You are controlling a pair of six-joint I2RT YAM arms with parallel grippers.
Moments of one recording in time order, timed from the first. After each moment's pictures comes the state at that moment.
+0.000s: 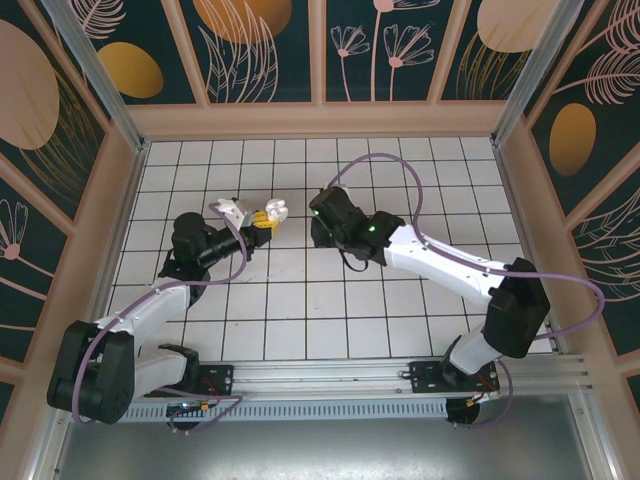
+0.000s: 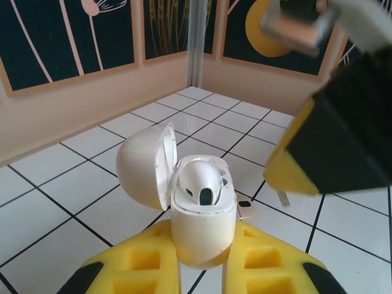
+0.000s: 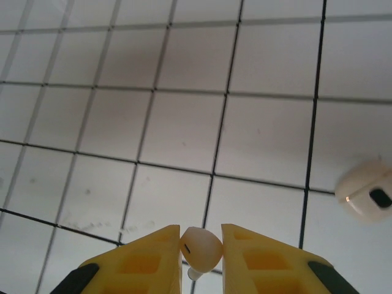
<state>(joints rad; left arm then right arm) -0.27 1.18 0.48 0.57 0.74 0.02 0.92 1.53 1.27 -0.54 0.26 0.64</state>
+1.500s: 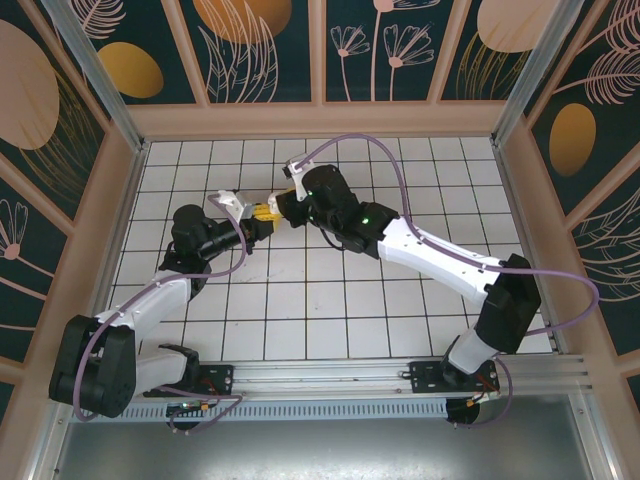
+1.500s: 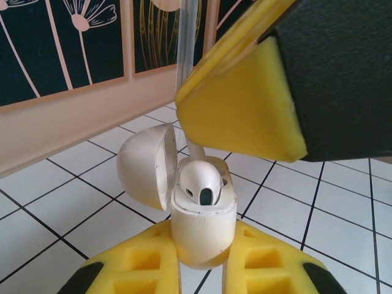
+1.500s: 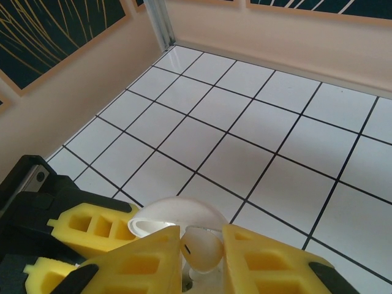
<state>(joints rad) -0.27 1.22 0.54 0.59 0.77 -0.04 0.94 1.59 1.40 -0.25 0.13 0.26</state>
